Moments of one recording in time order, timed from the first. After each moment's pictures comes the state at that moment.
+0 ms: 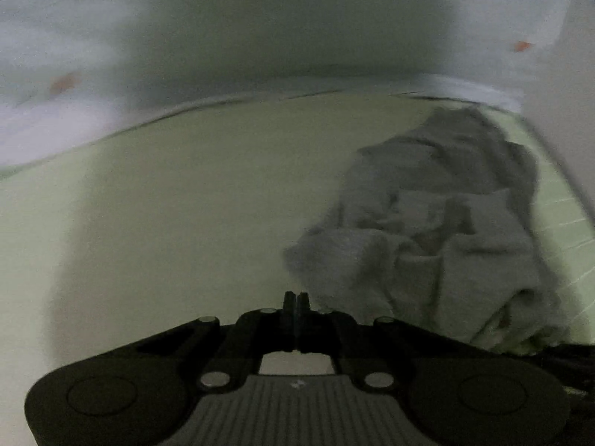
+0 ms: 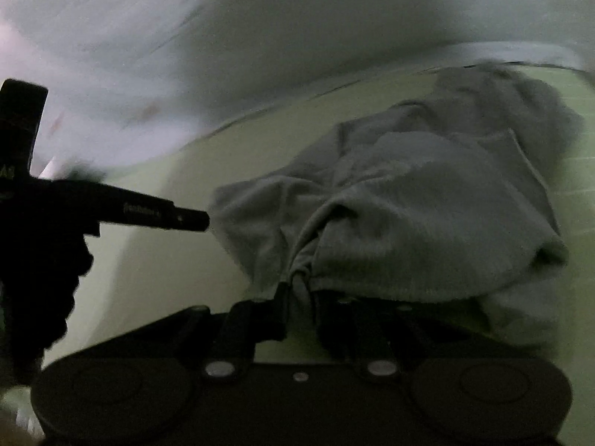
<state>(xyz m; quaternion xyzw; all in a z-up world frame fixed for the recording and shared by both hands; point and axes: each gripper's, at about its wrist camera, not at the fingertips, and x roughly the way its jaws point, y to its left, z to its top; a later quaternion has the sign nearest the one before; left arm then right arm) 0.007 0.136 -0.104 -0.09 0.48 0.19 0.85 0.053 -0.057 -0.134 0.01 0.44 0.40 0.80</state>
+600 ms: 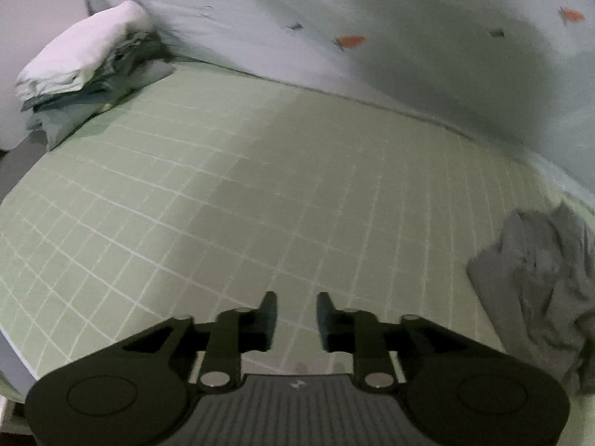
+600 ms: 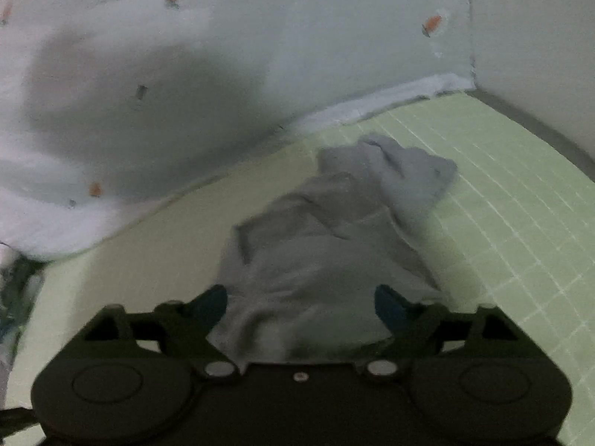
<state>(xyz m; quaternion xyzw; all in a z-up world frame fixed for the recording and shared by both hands) -0.197 0.254 -0.072 -0.23 0.39 0.36 0.81 0.030 -0.051 -0.084 0.06 0.43 0.16 0.89</state>
